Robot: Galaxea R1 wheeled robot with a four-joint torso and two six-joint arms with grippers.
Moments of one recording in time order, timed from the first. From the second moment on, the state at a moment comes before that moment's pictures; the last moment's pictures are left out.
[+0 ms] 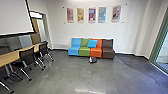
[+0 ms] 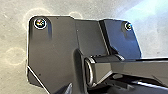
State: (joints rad) left arm 1.54 2.95 -2.55 -0.11 -0.08 0.21; right arm -1.63 2.88 -2.36 -0.05 0.13 0.24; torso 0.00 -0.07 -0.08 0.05
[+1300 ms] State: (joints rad) left arm 1.54 2.95 -2.55 -0.11 -0.08 0.21; right arm -1.63 2.88 -2.36 -0.05 0.13 0.24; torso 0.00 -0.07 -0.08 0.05
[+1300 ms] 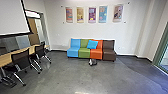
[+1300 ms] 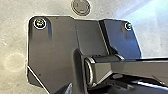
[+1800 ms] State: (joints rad) left arm 1.54 2.95 -2.55 -0.11 -0.08 0.21; right arm -1.63 2.88 -2.36 -0.05 0.13 0.24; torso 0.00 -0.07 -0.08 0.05
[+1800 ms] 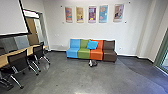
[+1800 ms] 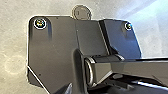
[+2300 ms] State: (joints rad) left arm 1.54 2.95 -2.55 -0.11 -0.08 0.21; right arm -1.63 2.89 -2.36 -0.05 0.13 0.24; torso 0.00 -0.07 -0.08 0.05
